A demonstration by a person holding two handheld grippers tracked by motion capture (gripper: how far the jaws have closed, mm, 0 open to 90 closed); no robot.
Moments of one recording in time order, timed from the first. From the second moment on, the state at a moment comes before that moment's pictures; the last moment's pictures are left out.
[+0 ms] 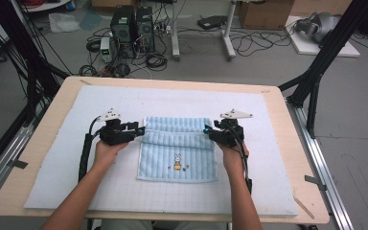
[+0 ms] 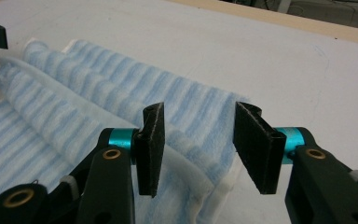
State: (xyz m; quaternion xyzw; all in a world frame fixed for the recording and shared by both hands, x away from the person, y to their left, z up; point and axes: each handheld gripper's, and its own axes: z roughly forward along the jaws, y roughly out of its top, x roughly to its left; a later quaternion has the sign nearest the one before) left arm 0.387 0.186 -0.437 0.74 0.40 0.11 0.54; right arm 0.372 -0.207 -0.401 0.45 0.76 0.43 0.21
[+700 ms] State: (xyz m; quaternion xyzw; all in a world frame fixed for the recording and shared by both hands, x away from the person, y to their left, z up) left arm 0.367 0.181 -0.437 0.74 0.38 0.10 0.55; right arm 0.346 -0.226 -0.414 0.46 0.74 0.45 0.18
